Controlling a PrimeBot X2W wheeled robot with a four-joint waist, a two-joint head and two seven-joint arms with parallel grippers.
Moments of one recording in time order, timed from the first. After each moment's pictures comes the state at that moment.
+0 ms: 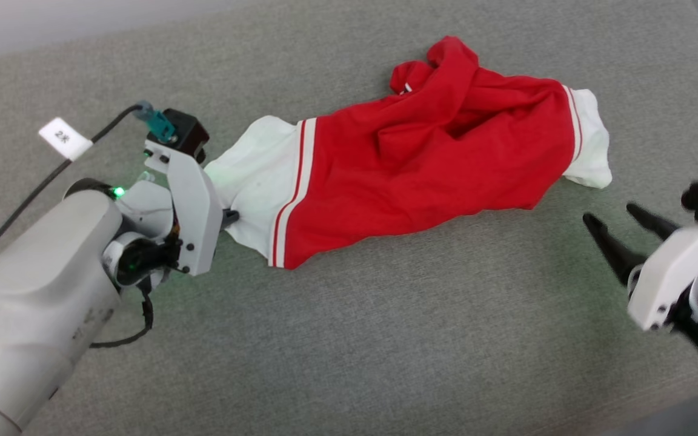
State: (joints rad) left arm -1.00 0.59 -1.00 0.57 -1.12 -0.13 0.60; right arm -0.39 -0.39 0.16 0.14 0.53 0.13 0.42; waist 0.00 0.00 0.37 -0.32
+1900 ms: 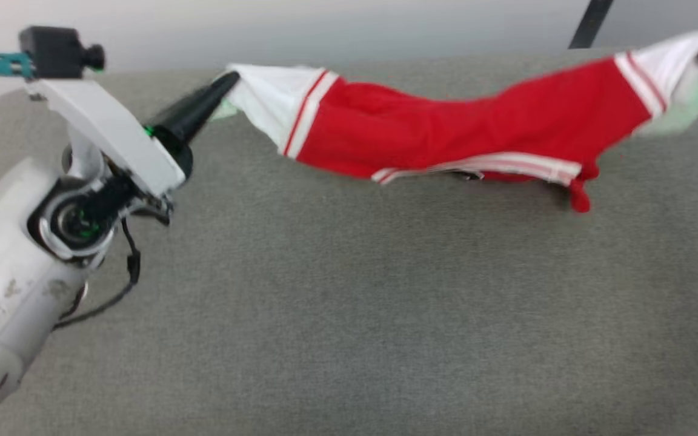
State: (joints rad) left arm -1.00 0.70 -0.84 0.30 -1.63 -0.13 0.13; right arm -0.88 -0.62 0.38 0.44 0.90 0.13 0.31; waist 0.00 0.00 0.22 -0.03
